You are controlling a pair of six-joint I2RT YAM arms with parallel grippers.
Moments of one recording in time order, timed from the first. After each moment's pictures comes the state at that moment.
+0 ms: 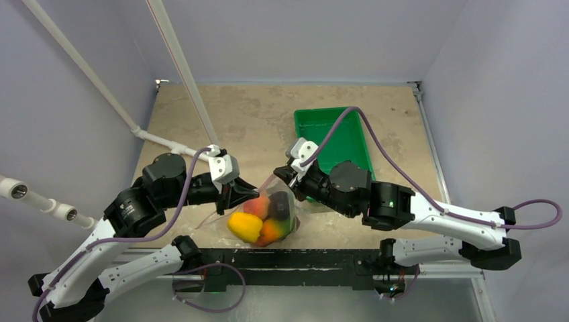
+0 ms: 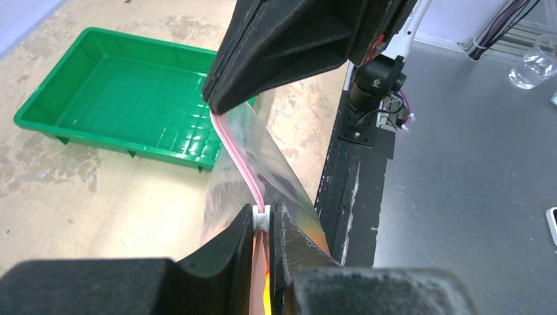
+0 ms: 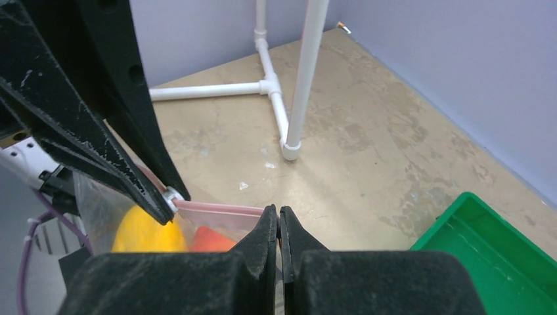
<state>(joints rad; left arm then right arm) -0.86 0.70 1.11 -0.66 0.44 0.03 1.33 1.07 1.23 -0.30 0.40 -0.04</state>
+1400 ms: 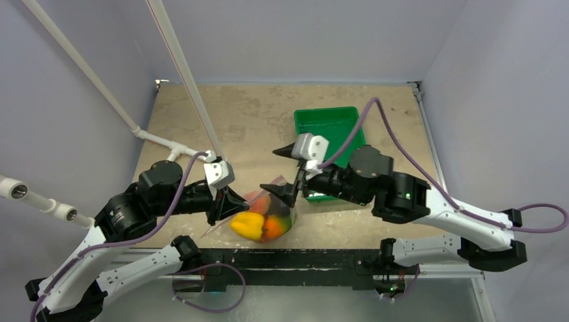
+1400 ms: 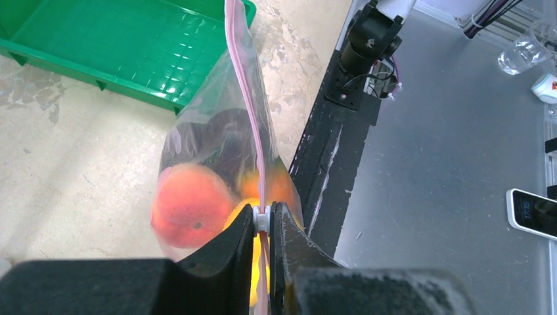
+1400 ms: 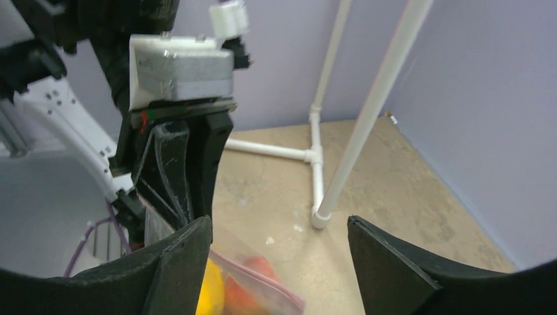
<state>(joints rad) -0.86 0.66 1.12 -0.85 0.39 -0.06 1.30 1.08 1.39 -0.31 0.13 -0.16</state>
